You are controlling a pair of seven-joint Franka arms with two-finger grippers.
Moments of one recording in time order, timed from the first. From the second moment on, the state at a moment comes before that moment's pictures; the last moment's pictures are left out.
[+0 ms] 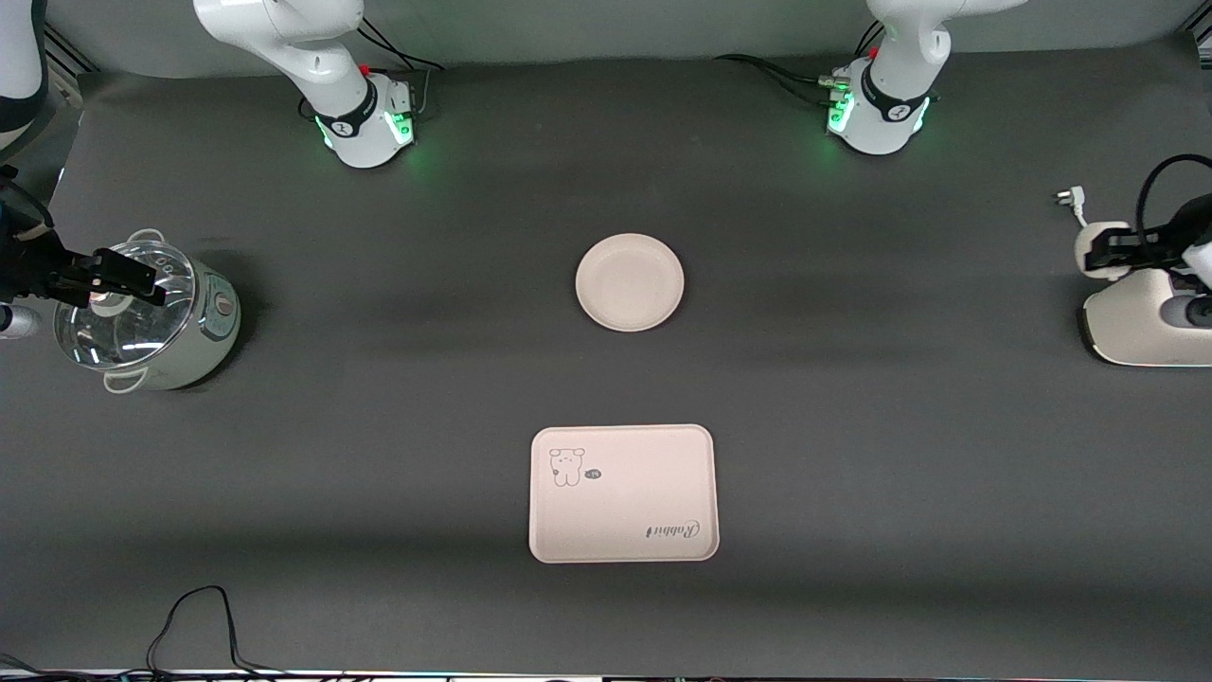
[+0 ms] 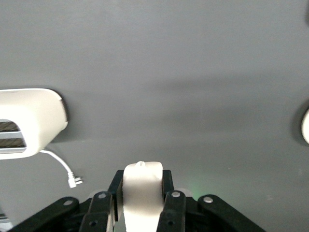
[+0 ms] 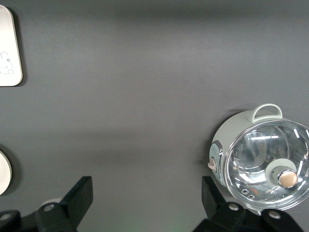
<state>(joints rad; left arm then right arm) 0.08 0.13 -0.05 -1.49 0.02 1.36 0.10 0.06 0.03 -0.14 -1.61 0.01 1.59 -0.05</state>
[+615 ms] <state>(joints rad) -0.12 0.25 -0.35 -1.49 -0.01 1.53 -0.59 0.06 0.03 -0.14 -1.61 0.01 1.59 -0.05</state>
